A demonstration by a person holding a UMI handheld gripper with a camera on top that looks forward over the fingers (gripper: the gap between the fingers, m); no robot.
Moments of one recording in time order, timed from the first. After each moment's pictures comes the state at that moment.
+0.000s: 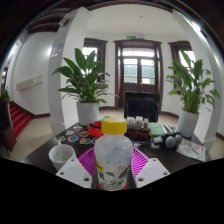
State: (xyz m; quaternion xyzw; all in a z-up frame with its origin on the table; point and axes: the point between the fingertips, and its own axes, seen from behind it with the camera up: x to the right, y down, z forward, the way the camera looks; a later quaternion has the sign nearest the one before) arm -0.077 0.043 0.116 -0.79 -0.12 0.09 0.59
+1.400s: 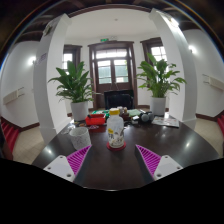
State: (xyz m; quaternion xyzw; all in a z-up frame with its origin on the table) arm -0.063 -0.164 0.113 -0.80 0.01 0.03 0.60
